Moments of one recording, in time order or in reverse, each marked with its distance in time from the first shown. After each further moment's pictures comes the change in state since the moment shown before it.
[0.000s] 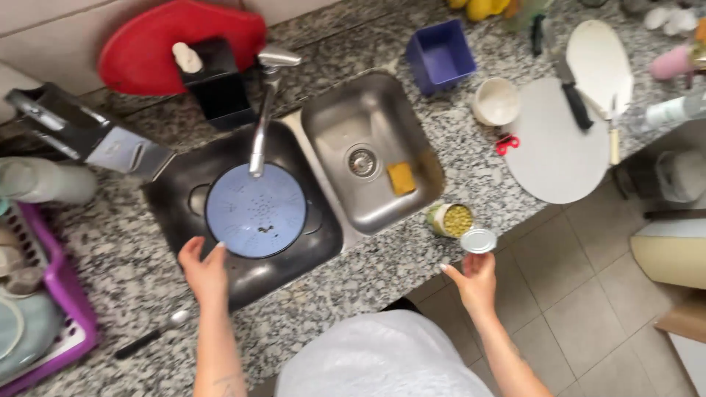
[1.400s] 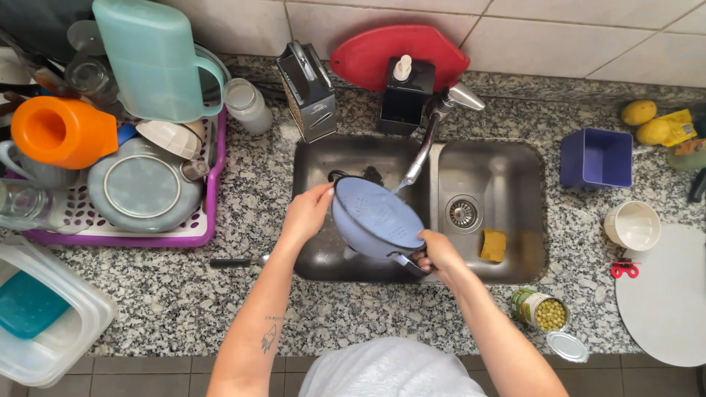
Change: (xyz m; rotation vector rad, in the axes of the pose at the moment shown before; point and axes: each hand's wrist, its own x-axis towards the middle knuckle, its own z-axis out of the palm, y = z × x) left_hand 0.008 0.162 -0.047 0.426 -0.402 -0.021; right_hand -0.031 -0.162 0.210 0.012 -0.890 0.124
